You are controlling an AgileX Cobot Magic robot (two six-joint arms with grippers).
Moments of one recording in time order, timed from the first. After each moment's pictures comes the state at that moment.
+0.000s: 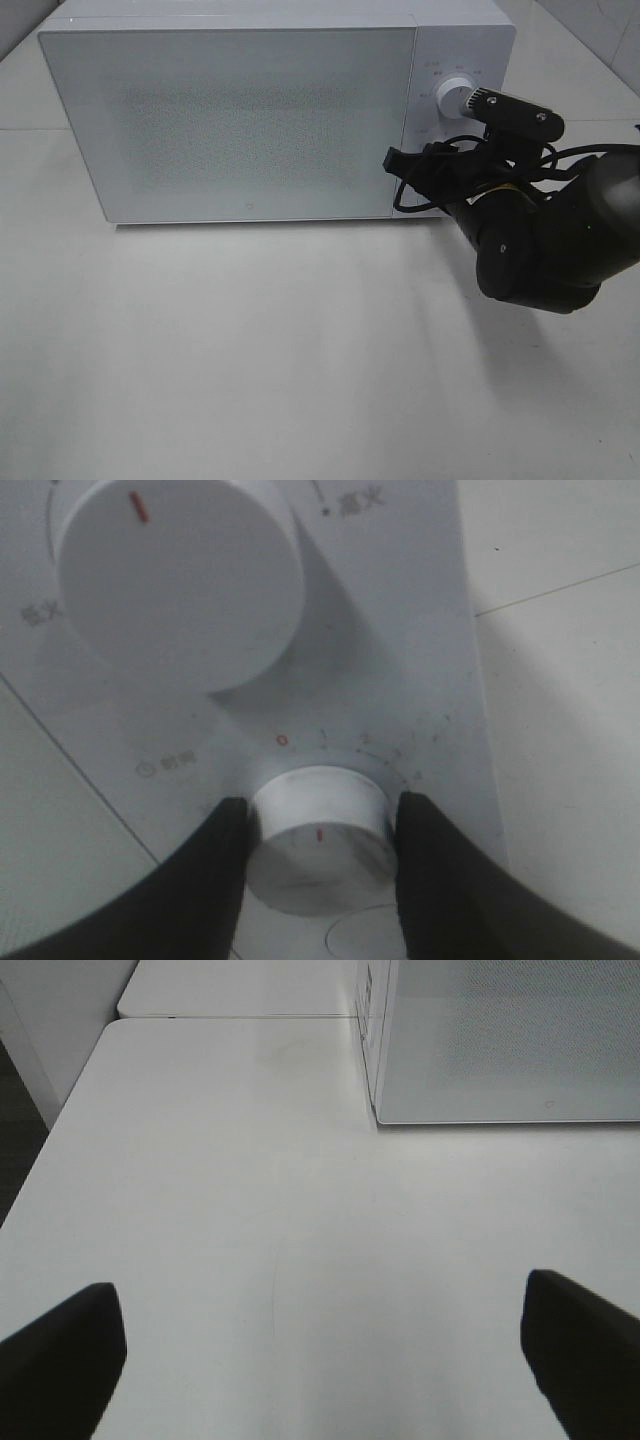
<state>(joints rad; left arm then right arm) 0.03 0.00 -0.50 -0.09 1.04 0.06 0.52 1.99 -0.71 0.64 -1.08 0.11</state>
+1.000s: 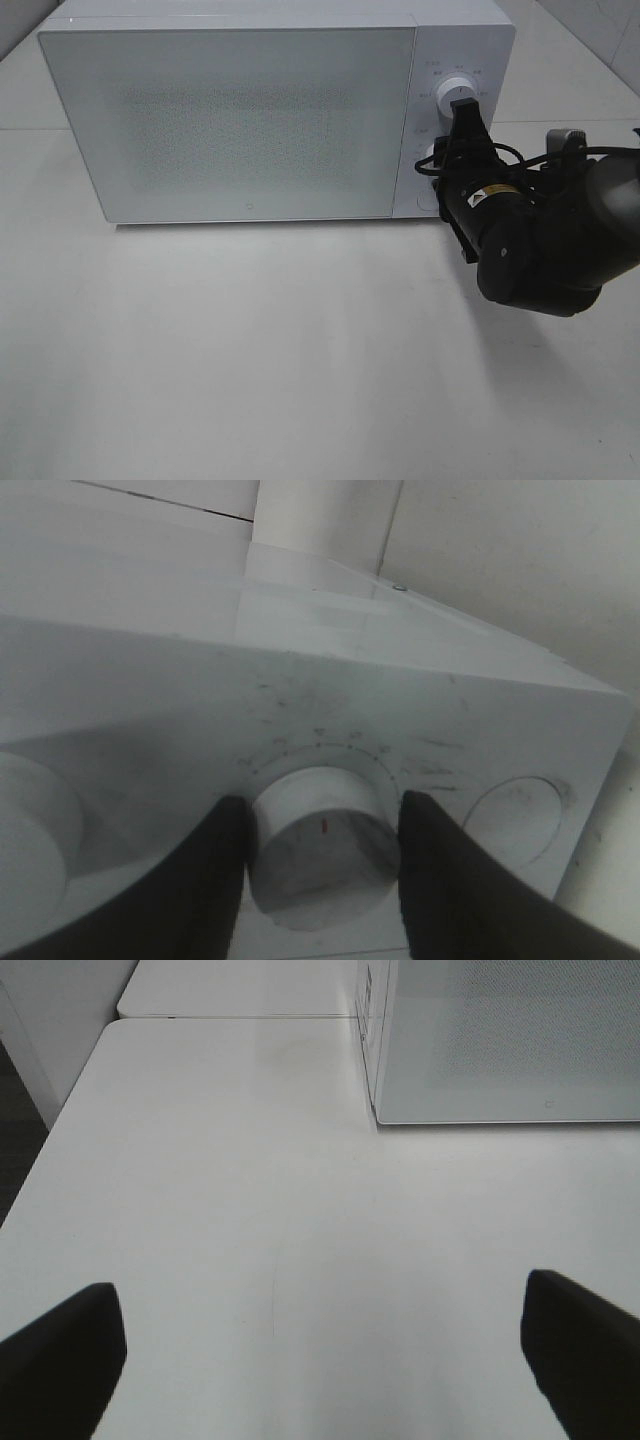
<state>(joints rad) 0.03 0.00 -0.50 -0.09 1.04 0.06 0.52 1.99 -0.70 0.64 -1.09 1.16</state>
